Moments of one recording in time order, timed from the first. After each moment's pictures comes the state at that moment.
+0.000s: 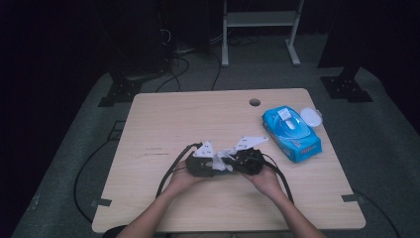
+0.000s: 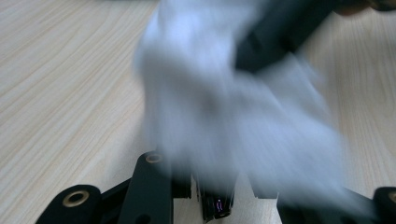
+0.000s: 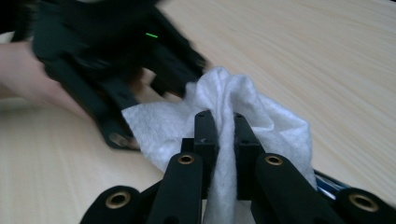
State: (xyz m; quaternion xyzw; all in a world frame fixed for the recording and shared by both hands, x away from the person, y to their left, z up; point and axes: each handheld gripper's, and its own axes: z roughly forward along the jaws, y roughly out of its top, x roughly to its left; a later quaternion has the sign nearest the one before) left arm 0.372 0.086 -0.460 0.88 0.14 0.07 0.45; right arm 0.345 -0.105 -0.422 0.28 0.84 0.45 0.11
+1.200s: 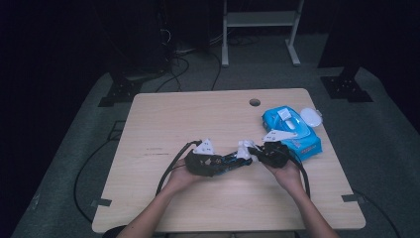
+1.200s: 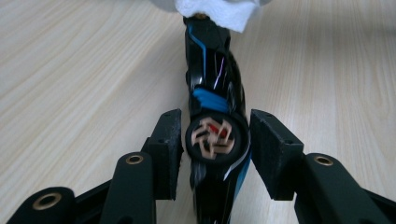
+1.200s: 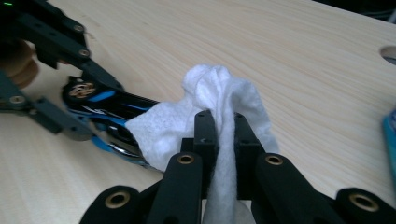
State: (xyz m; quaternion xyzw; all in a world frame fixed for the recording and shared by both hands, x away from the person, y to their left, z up) left arm 0.376 0.083 -0.451 0.89 0.15 0.07 0.43; right arm 0.363 -0.189 -0.427 0.37 0.80 0.43 0.17
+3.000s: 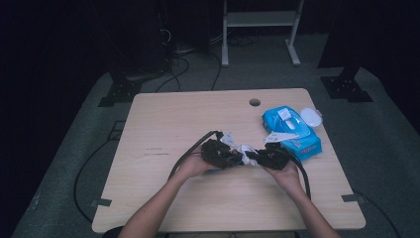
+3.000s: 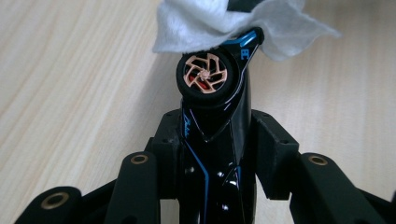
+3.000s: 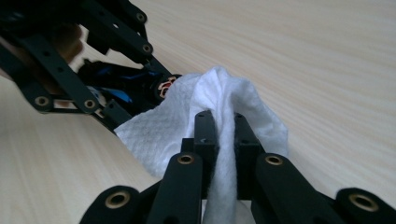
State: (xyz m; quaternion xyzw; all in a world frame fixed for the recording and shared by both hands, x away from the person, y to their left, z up) left arm 0.394 0.041 -0.422 0.94 0.12 0.07 0.32; right arm 0.363 -0.189 -0.436 0.36 0.79 0.48 0.09
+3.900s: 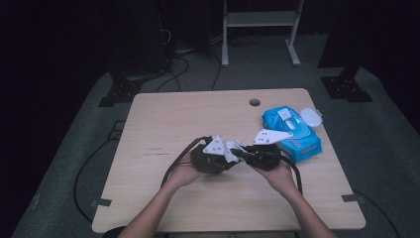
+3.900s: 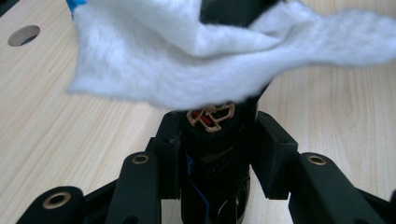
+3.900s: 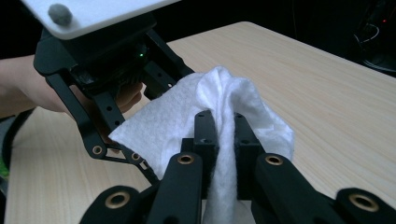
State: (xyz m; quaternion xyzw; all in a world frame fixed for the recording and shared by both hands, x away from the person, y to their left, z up) left arm 0.359 0.065 -0.403 0.91 0.08 0.11 0.40; right arm 0.336 -0.154 -0.386 0.26 0.80 0.52 0.13
